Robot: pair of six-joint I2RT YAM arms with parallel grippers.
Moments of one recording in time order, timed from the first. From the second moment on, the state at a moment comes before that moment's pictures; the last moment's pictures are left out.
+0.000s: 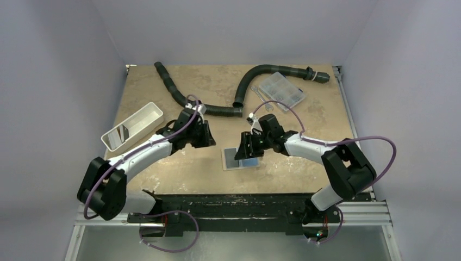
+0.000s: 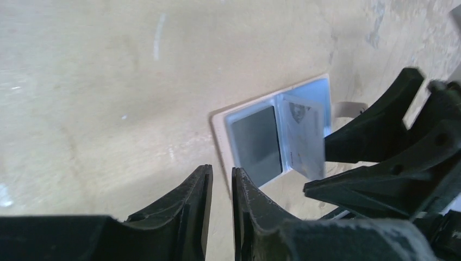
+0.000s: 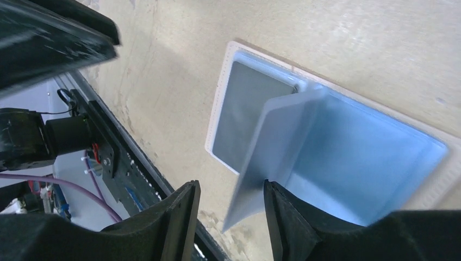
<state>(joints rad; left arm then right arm) -0.57 1.37 0.81 -0.26 0.14 -0.63 0.58 1.53 0.76 -0.09 -0.54 0.52</state>
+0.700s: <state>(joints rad) -0.13 1.17 0.98 -0.72 0.12 -0.45 0.62 1.55 0.78 -0.01 -0.52 0.49</state>
